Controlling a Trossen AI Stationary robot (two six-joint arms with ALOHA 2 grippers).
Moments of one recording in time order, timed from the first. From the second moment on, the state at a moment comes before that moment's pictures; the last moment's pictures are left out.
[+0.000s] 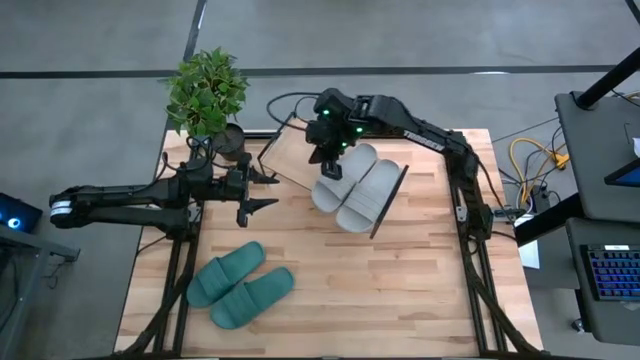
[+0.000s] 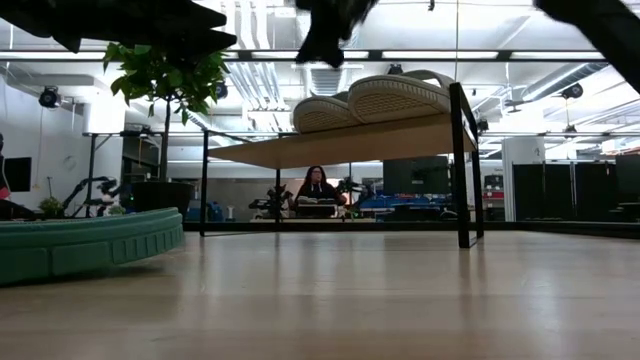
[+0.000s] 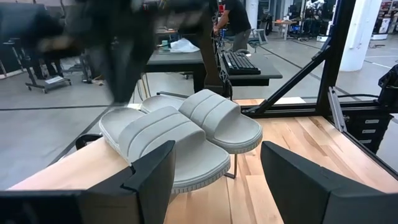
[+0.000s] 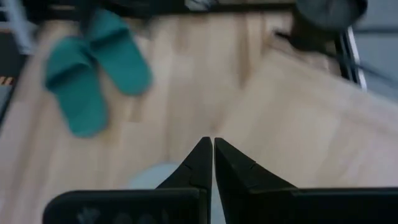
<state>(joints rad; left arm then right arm) 0.20 0.73 0.50 0.20 0.17 0.07 -0.30 2.04 2.32 -1.16 -0.35 -0.24</state>
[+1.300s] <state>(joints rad) 0.20 0.75 0.49 0.21 0.12 0.06 0.08 0.68 0.59 0.17 0.05 -0.30</state>
